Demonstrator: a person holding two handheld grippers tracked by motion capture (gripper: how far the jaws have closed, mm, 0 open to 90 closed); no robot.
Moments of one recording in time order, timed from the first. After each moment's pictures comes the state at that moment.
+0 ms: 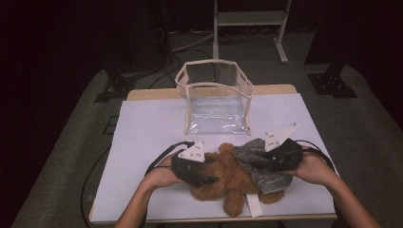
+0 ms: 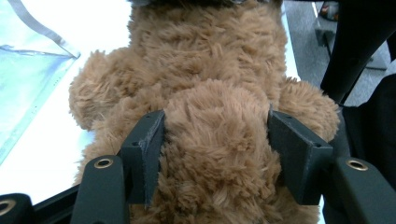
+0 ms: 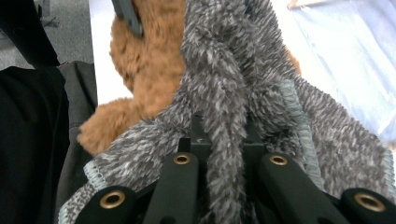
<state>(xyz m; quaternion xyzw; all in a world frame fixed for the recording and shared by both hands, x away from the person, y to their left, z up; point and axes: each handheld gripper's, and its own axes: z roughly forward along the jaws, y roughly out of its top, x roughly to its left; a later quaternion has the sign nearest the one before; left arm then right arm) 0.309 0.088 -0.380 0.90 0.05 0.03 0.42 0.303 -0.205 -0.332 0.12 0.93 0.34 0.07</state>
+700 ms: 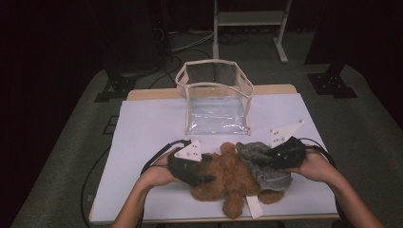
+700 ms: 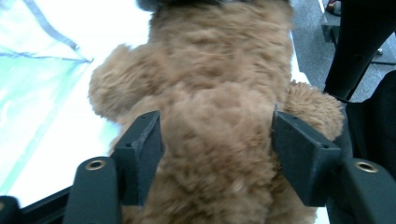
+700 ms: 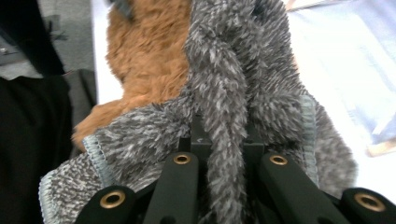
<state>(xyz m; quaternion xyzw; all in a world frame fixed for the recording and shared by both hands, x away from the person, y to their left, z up) 0.309 0.098 -0.366 0.91 0.04 0.05 0.42 0.308 -0.220 -0.339 0.12 0.92 0.36 0.05</state>
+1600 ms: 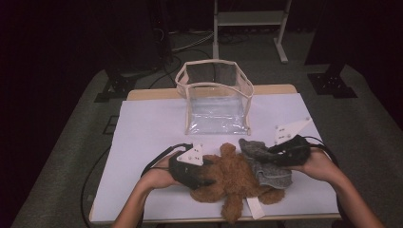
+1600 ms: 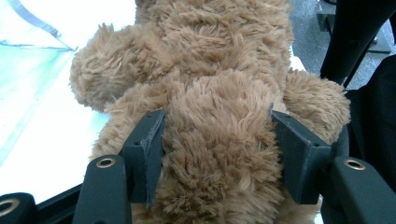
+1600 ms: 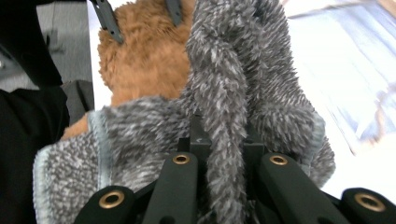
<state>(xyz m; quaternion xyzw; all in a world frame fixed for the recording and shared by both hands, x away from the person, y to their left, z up) 0.305 0.096 -0.375 0.91 0.03 0.04 0.40 0.312 -0.237 -0.333 0.14 0.91 0.39 0.06</state>
